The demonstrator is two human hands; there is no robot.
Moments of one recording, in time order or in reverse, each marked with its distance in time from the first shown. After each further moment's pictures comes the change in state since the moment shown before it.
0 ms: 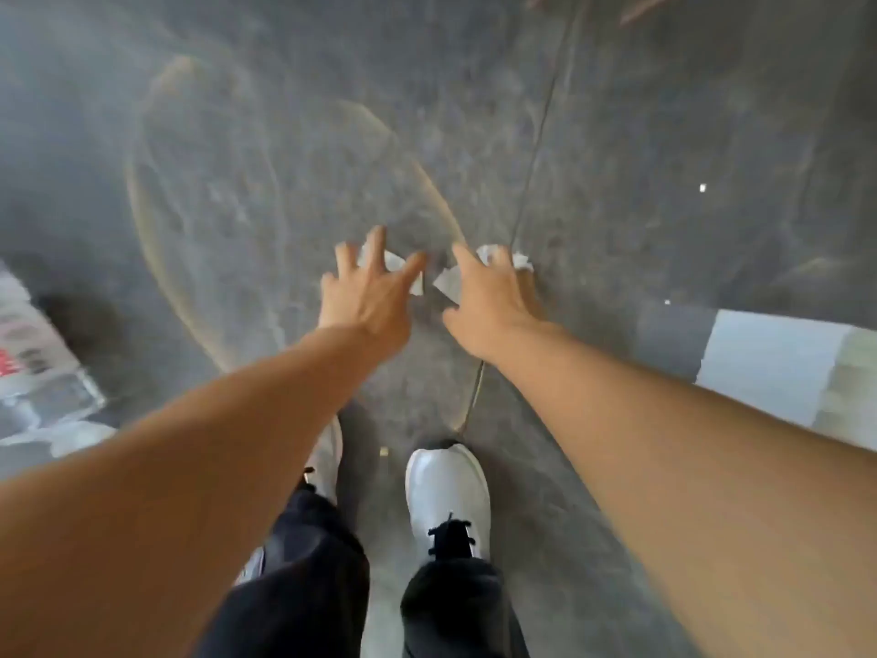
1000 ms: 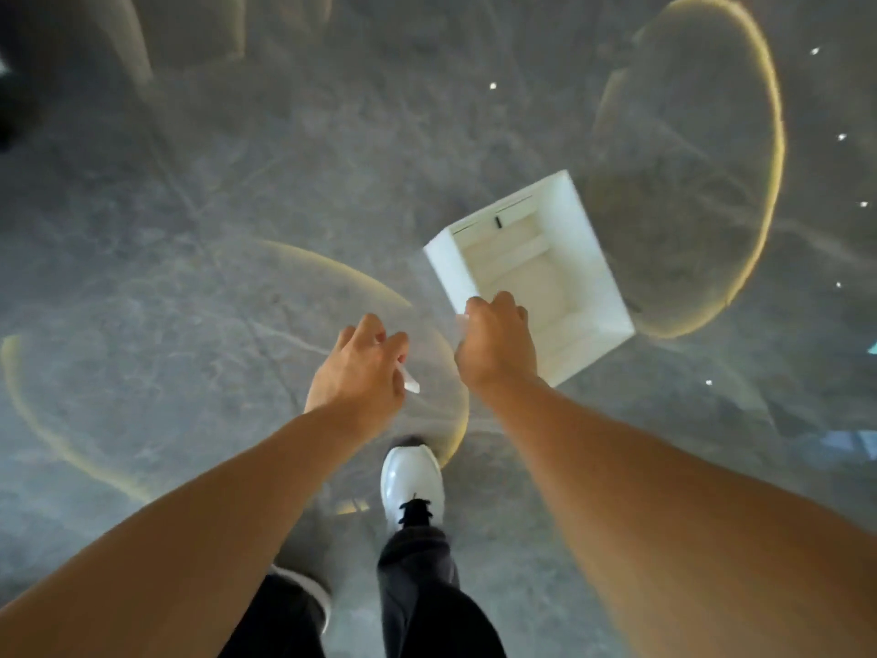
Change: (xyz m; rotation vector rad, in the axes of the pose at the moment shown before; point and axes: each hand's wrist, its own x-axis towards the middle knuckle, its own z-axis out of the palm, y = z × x) left_hand -0.101 0.282 -0.059 0.097 -0.132 0.662; right_hand -0.209 0.240 -0.077 0.495 0.345 0.614
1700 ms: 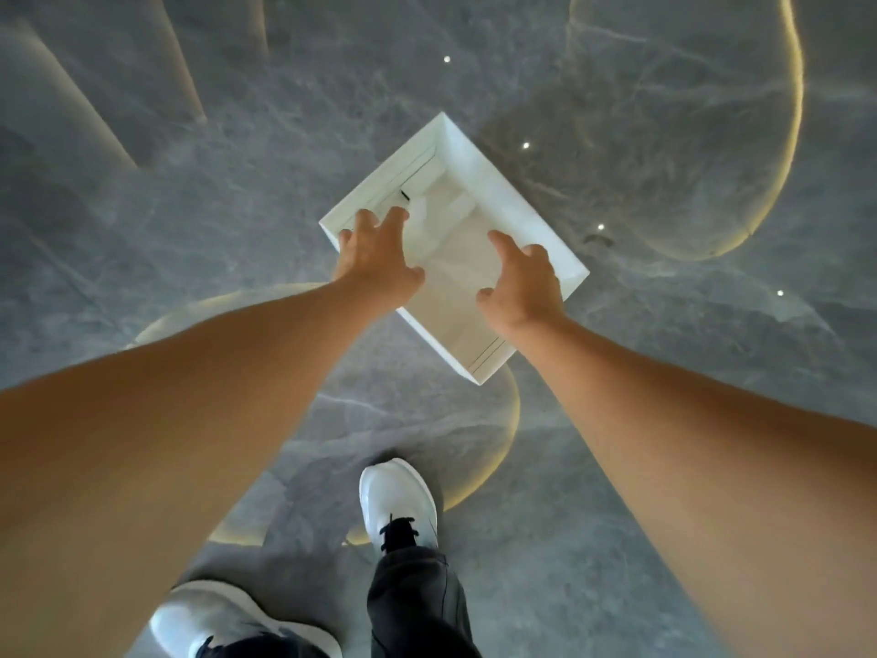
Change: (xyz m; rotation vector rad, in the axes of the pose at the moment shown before) left_hand 0.163 0.111 0.065 0.103 -0.109 -0.096; right_hand 0.061 0.156 0.003 0.342 0.042 0.191
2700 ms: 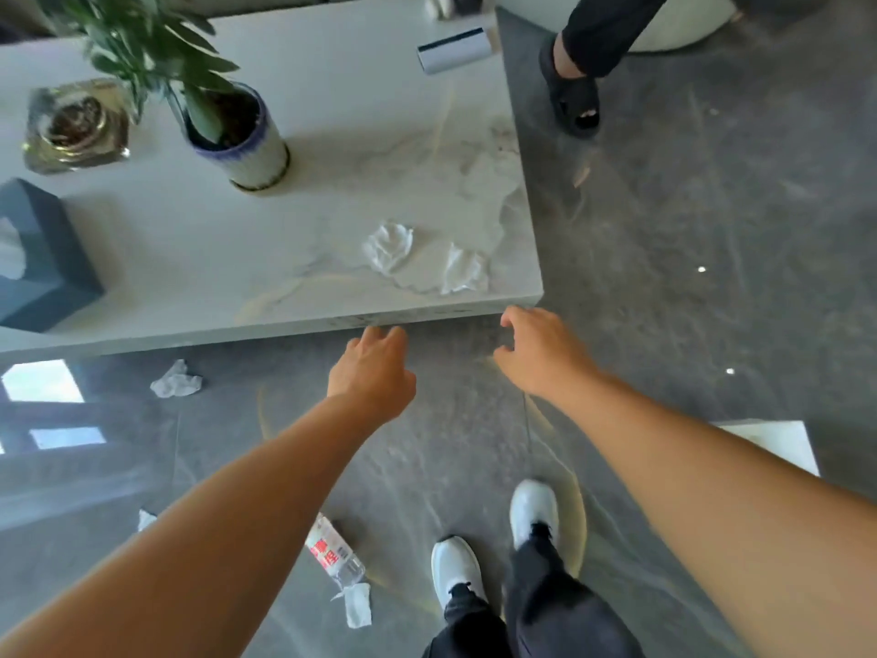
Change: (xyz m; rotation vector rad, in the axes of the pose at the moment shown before) left_hand -0.392 -0.378 -0.403 -0.088 0.258 -0.557; right_hand -0.323 -0.547 0.012 -0.405 -0.284 -0.819
